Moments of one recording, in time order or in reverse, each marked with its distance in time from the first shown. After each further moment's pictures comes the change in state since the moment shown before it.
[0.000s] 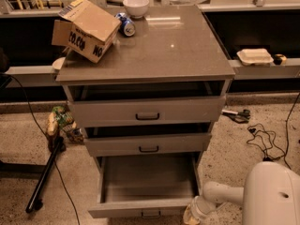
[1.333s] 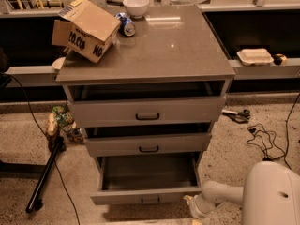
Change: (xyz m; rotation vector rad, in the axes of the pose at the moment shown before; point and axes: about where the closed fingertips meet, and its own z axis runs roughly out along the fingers) arm 0.000 0.000 0.000 0.000 0.000 0.000
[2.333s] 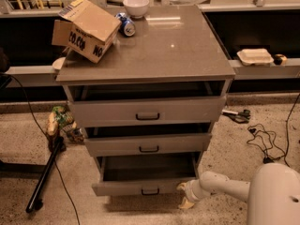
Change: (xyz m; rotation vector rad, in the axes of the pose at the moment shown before) arm -0.036 -0.082 -0.028 0.223 -0.047 -0.155
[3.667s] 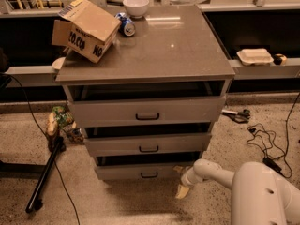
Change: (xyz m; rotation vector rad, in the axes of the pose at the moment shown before) arm -0.004 -0.088 0.028 0.098 -0.017 -0.002
